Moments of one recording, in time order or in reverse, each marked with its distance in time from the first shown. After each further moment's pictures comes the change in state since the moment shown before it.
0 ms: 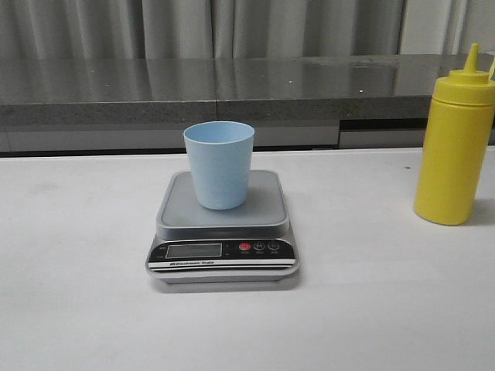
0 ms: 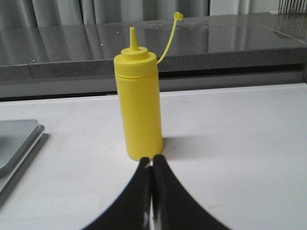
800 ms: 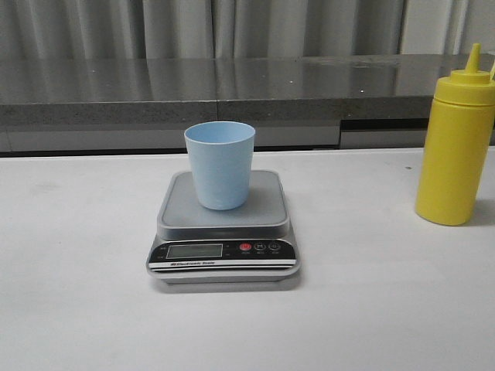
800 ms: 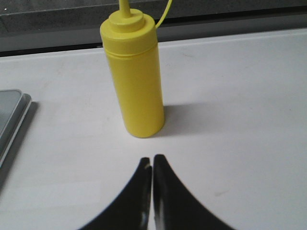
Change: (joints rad) left arm 0.000 -0.002 0.002 0.000 0.001 -0.002; right arm 0.000 0.648 -0.289 0.029 -0.043 0.005
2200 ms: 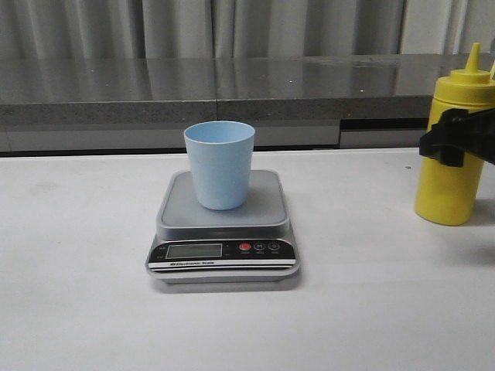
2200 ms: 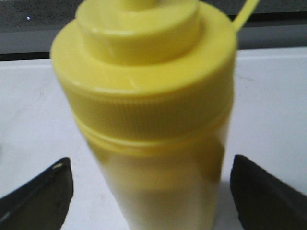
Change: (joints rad) left arm 0.000 0.000 0.000 0.000 0.000 0.000; right arm 0.017 1.060 -0.303 -0.190 -0.783 0.131
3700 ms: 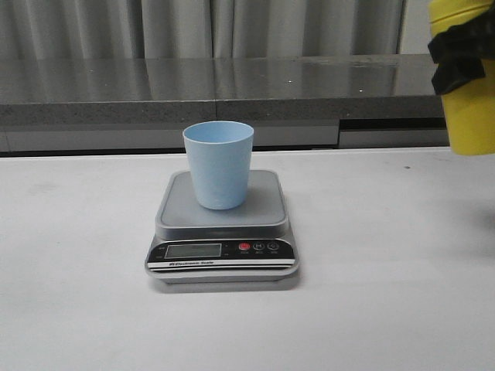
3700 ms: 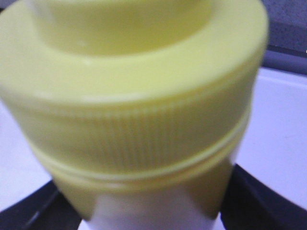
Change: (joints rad) left arm 0.000 0.000 0.000 0.000 0.000 0.000; right arm 0.112 -0.226 -0.431 -0.182 0.977 0.000
